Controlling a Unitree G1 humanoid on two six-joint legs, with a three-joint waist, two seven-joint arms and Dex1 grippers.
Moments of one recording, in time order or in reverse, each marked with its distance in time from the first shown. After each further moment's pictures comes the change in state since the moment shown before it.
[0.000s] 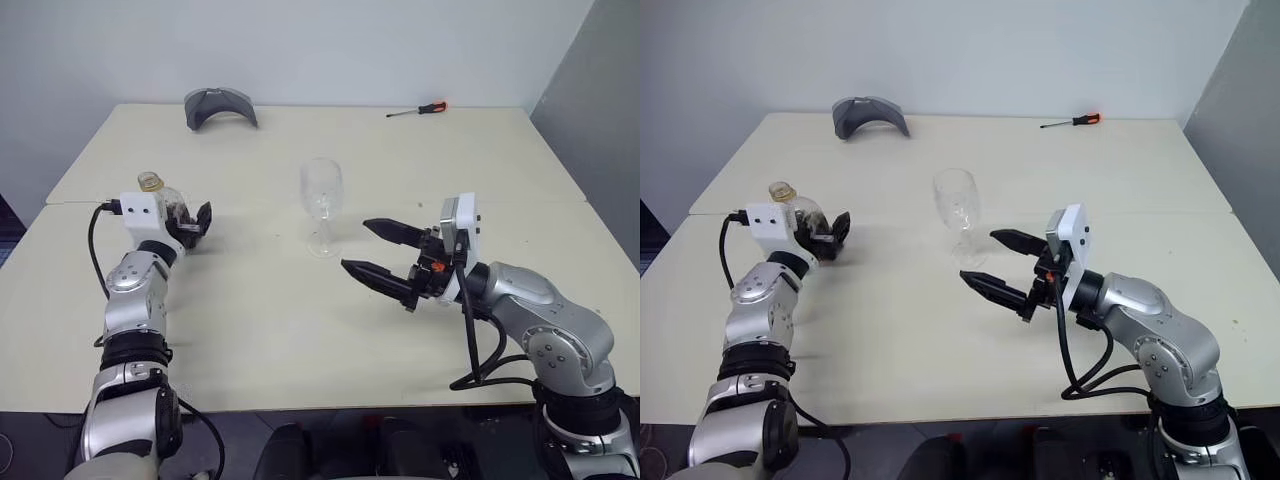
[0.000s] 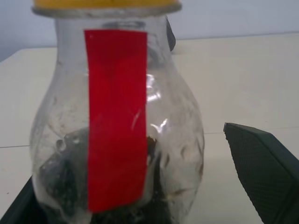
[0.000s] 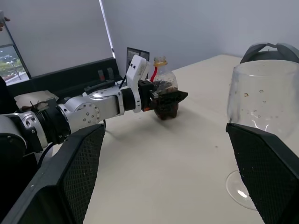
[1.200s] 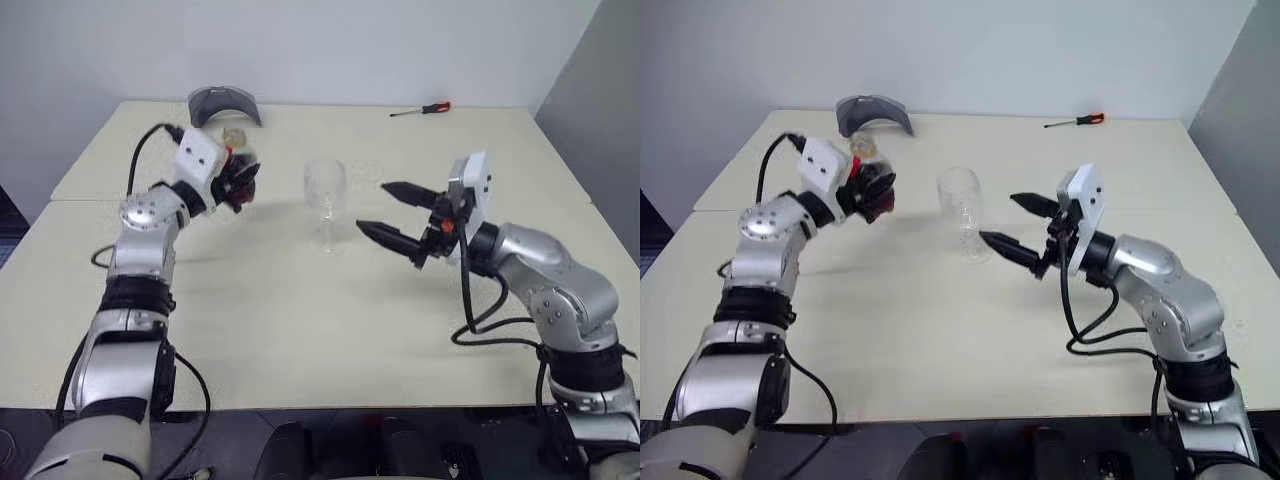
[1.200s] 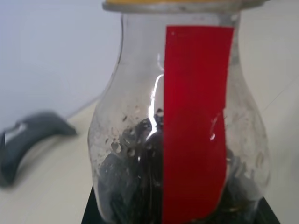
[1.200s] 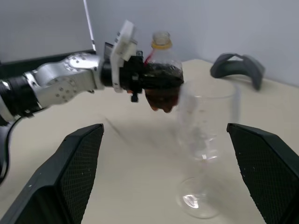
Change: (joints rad) left arm -0.320 0.086 -0.291 0.042 0.146 -0.129 -0.385; right arm -0.219 -0.067 0.007 0.276 -0.178 -0.129 0.047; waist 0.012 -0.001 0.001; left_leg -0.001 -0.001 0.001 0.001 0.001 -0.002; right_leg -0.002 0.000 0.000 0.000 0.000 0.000
